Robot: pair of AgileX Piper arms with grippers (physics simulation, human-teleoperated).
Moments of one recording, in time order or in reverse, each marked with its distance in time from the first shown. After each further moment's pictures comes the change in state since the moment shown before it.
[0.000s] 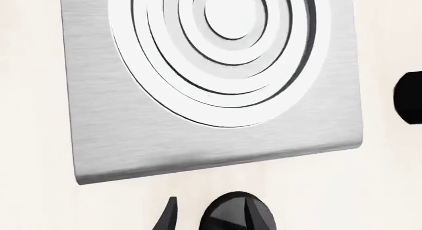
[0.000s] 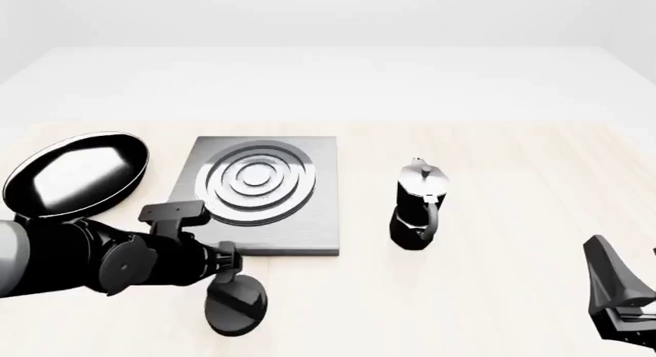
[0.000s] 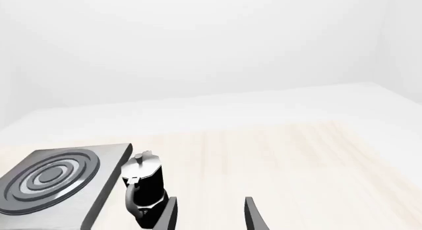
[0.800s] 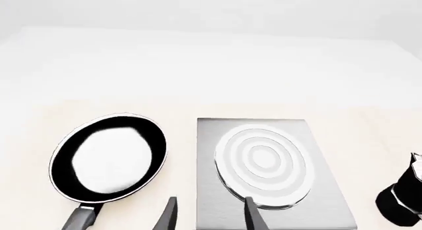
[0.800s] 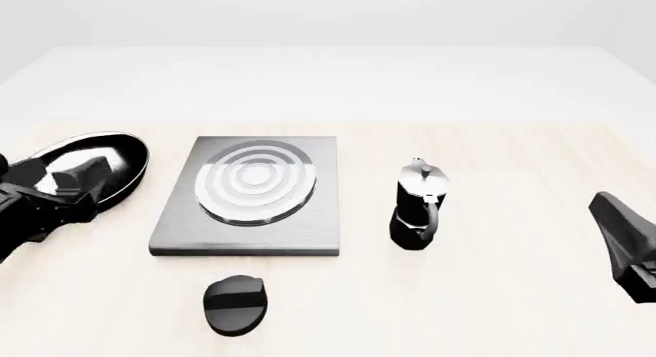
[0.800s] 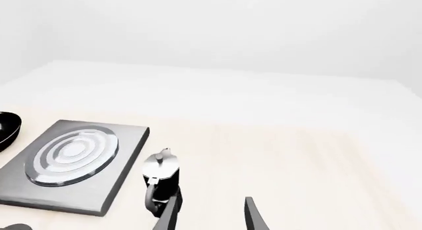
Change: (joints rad) left arm 0.357 -0.816 0.127 -0.096 0.307; right arm 0.114 0.192 -0.349 0.293 -0.107
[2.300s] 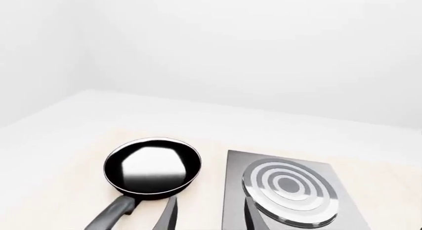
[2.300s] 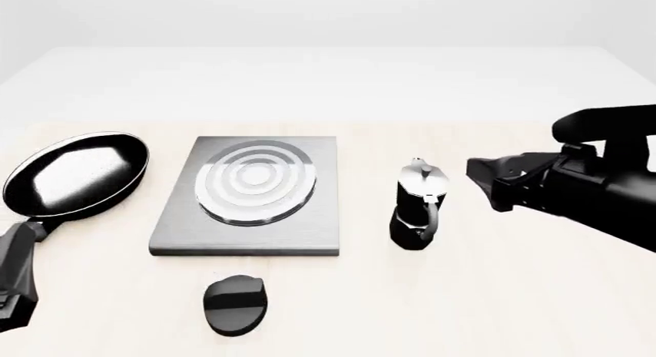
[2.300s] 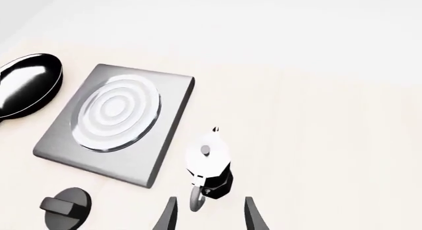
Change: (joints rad) left arm 0.174 -0.678 0.340 0.007 -0.030; right arm 0.224 0.662 -0.280 0.012 0.143
